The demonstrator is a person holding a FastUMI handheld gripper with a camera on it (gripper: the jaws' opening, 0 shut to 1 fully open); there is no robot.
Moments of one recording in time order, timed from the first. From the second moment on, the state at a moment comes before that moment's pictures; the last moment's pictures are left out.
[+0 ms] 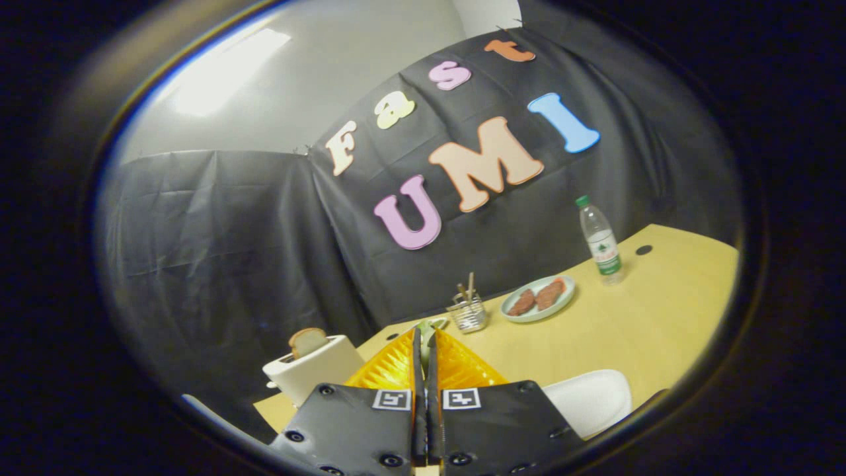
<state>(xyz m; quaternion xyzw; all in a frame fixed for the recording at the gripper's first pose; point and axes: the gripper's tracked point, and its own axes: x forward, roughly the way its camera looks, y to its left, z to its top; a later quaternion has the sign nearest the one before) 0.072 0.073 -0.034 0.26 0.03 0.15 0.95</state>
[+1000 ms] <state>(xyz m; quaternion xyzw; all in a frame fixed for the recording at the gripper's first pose) 0.092 0.197 -0.124 0.26 0.19 0.19 0.93</state>
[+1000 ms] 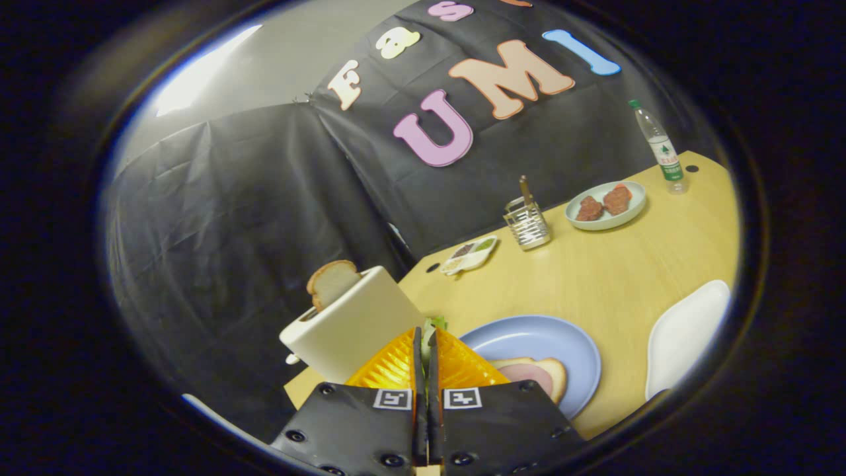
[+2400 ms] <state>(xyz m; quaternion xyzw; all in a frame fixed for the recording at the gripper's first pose) 0.069 0.179 -0.151 0.02 0.22 0.12 0.97</state>
